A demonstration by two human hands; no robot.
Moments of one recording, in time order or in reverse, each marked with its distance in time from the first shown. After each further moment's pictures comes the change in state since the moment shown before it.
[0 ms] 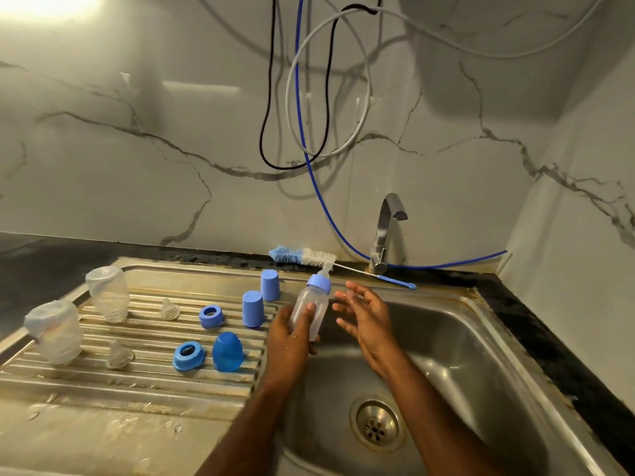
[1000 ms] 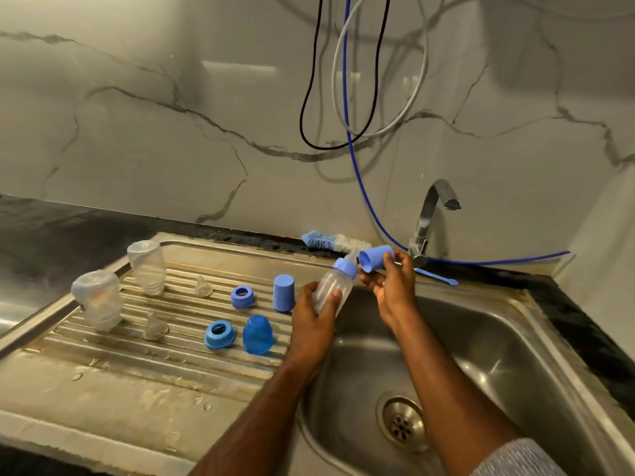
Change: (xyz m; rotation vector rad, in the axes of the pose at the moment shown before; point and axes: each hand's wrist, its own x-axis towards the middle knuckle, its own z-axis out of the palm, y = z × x) left_hand 0.018 -0.006 -0.007 0.080 0.090 -0.006; right_hand 0.080 0.011 0.026 0.200 0.176 -0.090
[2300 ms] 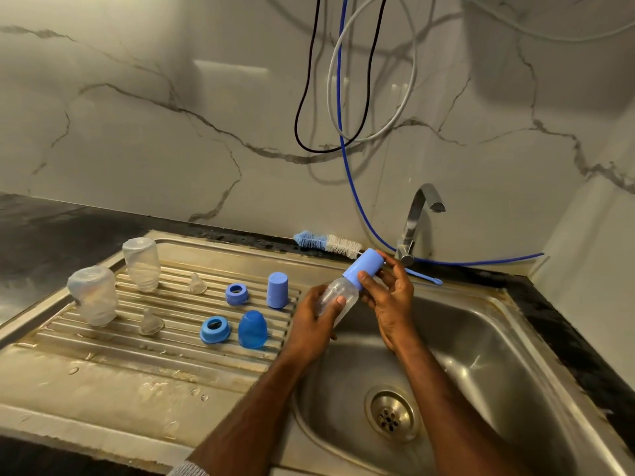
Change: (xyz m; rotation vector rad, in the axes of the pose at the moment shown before) left_hand -0.006 -0.002 -0.003 0.017 -0.199 0.105; right_hand -0.059 -0.016 -0.025 -0.102 -0.192 -0.183
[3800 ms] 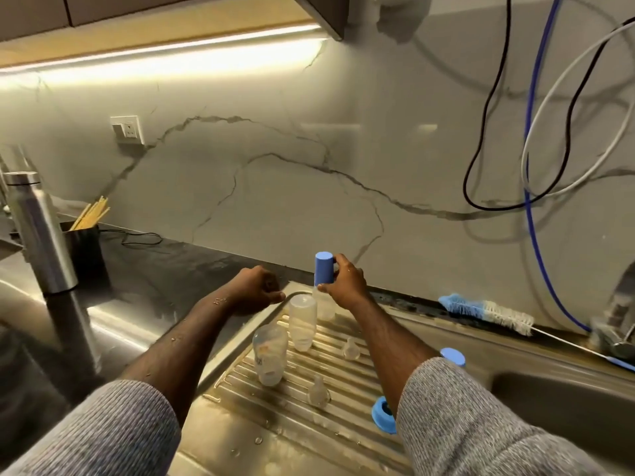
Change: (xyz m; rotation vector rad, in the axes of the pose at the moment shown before) left_hand 0.082 0.106 -0.396 1.091 -0.017 -0.135; right_hand 0.073 0.083 0.377 -0.799 -0.442 -0.011
